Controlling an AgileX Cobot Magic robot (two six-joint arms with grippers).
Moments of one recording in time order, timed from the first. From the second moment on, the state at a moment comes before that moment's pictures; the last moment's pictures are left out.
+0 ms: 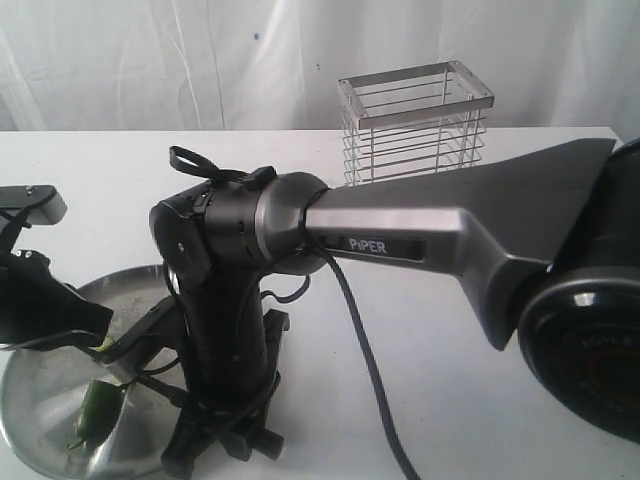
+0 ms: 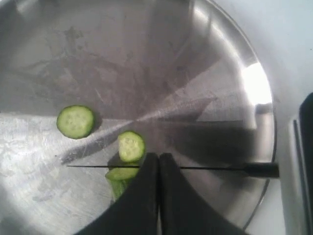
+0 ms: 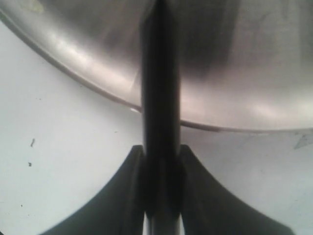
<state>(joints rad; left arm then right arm) -0.05 1.34 -0.64 -0.67 0.58 0.64 0.96 2.18 -1.64 0.15 1.22 -0.30</state>
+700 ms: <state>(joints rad) -0.05 1.48 -0.64 -0.66 0.53 0.64 0.97 2.20 -1.64 0.13 1.22 -0.29</state>
